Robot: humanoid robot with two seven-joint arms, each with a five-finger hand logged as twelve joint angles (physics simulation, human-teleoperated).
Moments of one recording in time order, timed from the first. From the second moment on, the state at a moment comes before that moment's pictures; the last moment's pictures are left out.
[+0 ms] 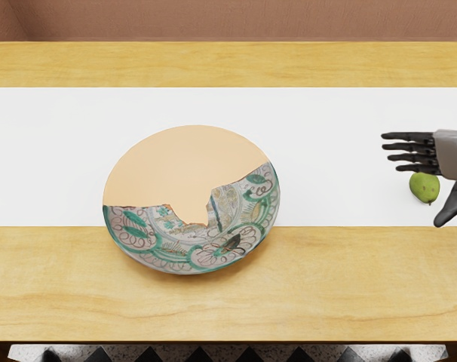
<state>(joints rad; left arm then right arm) 0.03 0.00 -0.08 0.00 0.00 0.09 0.01 0.98 -1.26 0.25 1.47 -0.21 0.61 -0.11</state>
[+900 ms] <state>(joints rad) 0.03 0.00 -0.08 0.00 0.00 0.09 0.01 0.91 -1.18 0.24 1.74 -0.67 -0.25 -0.58</state>
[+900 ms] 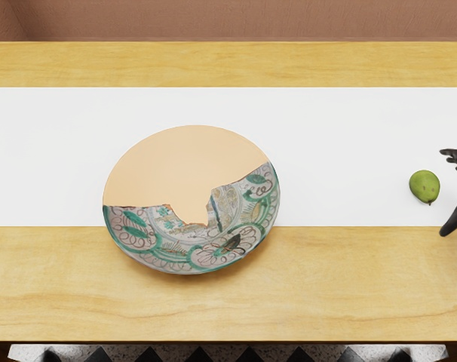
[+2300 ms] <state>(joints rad) 0.03 0.00 -0.08 0.00 0.00 0.09 0.01 0.85 -0.87 0.25 1.49 -0.93 -0.39 -0.61</state>
